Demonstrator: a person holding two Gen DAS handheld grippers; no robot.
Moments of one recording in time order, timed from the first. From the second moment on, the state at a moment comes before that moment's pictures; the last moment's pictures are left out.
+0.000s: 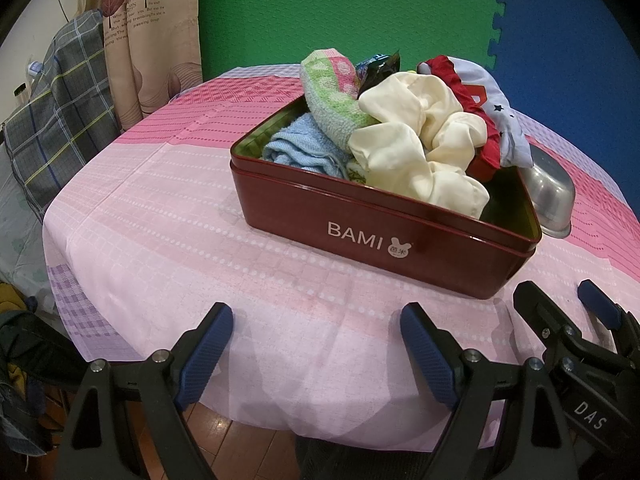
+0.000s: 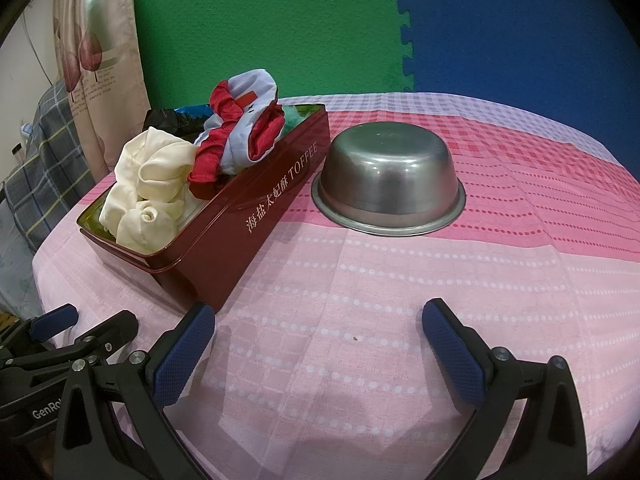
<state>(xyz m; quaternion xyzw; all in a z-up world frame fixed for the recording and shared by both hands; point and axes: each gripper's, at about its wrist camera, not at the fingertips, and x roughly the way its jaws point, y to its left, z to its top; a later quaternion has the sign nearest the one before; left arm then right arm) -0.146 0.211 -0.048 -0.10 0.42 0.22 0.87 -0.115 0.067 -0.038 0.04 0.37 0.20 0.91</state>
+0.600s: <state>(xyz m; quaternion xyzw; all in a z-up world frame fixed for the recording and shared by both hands) -0.147 0.212 -0.047 -0.11 0.42 0.22 0.87 -0.115 0.067 -0.037 0.04 0.37 0.20 0.91</state>
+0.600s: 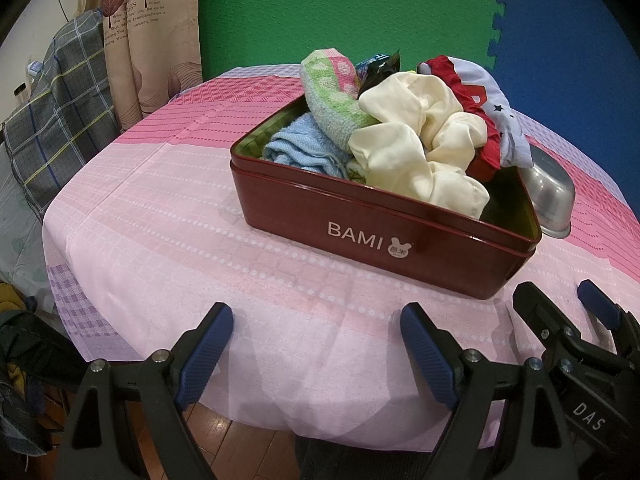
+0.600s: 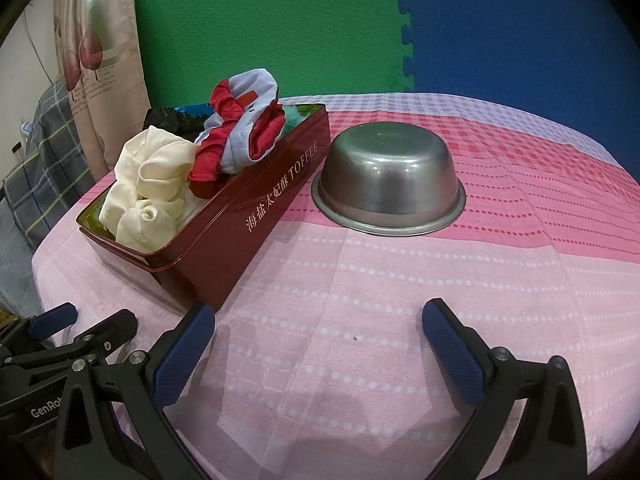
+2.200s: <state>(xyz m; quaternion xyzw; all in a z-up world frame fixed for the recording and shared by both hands) -0.147 0.211 -0.047 -0.11 0.42 0.22 0.87 -0.115 0.067 -0.038 0.04 0.37 0.20 0.91</state>
